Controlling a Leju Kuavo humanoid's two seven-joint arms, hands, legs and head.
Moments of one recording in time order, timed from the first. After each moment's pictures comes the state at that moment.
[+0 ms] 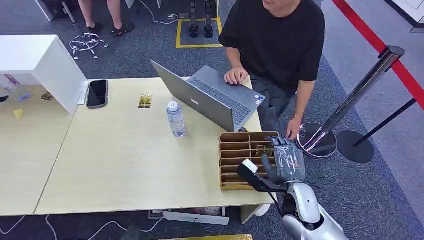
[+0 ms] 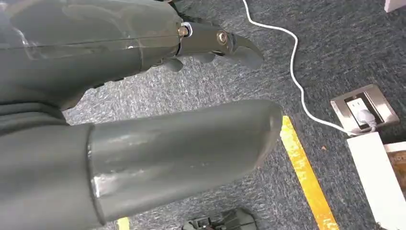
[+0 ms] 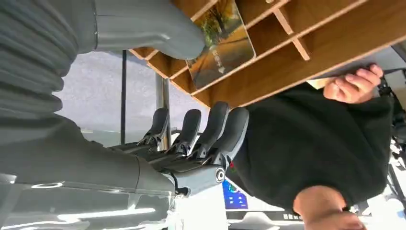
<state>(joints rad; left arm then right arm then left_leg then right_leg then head) -0.16 0.01 -1.08 -0.24 0.61 0.45 -0.11 -0.13 -0.33 0.60 -1.57 1.01 -0.38 0.45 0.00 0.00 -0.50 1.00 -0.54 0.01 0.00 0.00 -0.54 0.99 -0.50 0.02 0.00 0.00</state>
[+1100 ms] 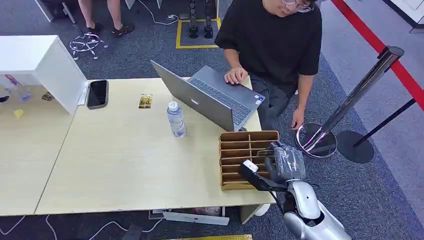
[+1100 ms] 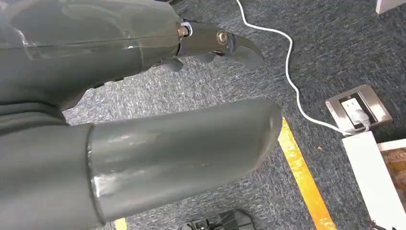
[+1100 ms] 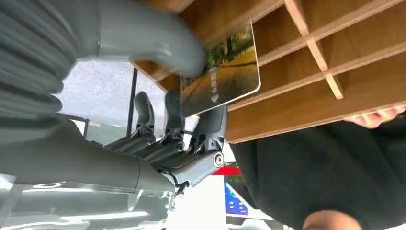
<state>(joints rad) -0.17 0.01 -1.08 -0.24 0.59 0.45 -0.11 -0.16 -0.35 0.61 -1.49 1.00 -0.35 0.46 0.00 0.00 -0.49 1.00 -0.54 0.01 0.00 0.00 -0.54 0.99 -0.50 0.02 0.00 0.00</state>
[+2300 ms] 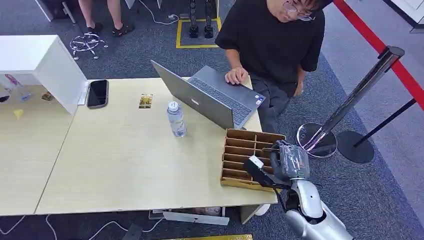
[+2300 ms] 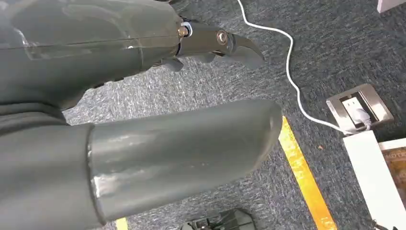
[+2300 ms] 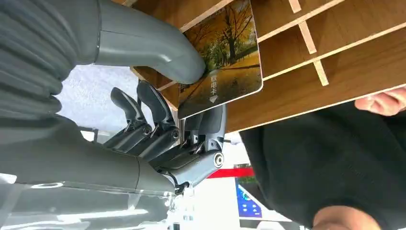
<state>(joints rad) -0.17 0.00 -1.08 -0.24 0.59 0.45 -0.11 -0.16 -0.35 0.59 -1.47 0.96 -0.41 0.46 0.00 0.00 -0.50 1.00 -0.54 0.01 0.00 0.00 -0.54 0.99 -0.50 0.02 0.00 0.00</state>
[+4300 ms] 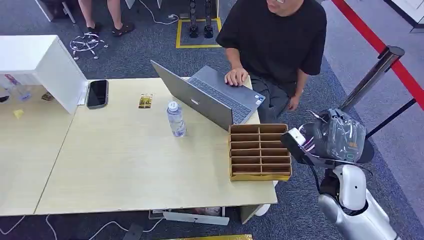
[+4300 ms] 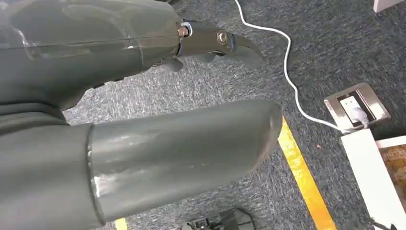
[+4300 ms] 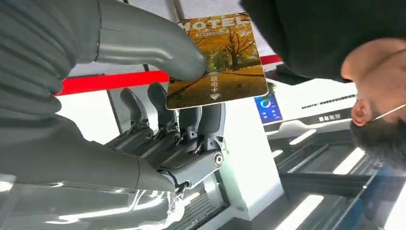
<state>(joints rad) -0.17 0.00 -1.08 -0.24 0.59 0.45 -0.10 -0.14 -0.48 0.36 -1.74 1.12 -0.46 0.52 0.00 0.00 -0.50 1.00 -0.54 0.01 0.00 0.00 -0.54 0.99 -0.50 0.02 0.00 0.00</state>
